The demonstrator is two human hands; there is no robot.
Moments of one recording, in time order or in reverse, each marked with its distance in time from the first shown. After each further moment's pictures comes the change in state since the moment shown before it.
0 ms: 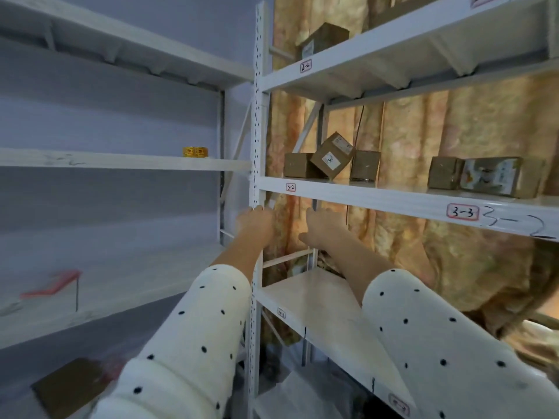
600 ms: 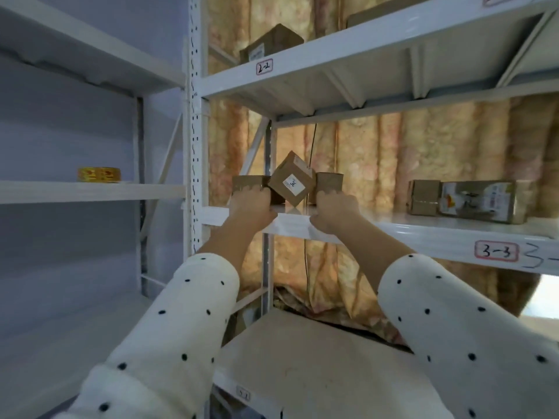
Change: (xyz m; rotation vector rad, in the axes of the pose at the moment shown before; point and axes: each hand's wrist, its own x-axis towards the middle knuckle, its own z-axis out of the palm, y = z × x) left_hand 0.212 0.023 0.021 -0.141 0.250 0.324; right_hand 0.160 0.077 0.003 -0.146 0.119 0.338
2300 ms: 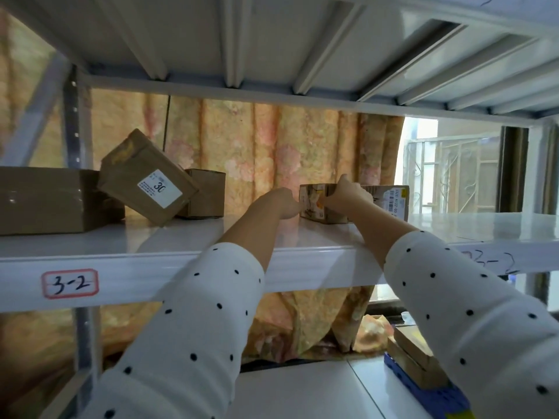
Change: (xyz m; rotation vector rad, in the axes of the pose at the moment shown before) left_hand 0.178 0.186 0.085 -0.847 -0.486 0.567; right_hand 0.086 0.167 0.049 0.065 0.025 0.986
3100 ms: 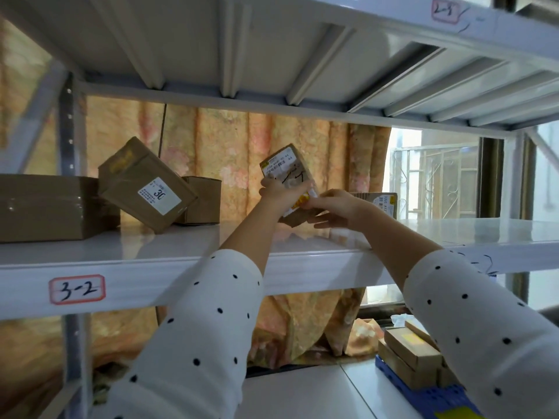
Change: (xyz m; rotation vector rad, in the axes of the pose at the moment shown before) left_hand -0.001 0.013 -0.005 -0.831 0.210 -0.125; right_hand -0.030 0.007 -0.015 0.837 -0.419 -0.098
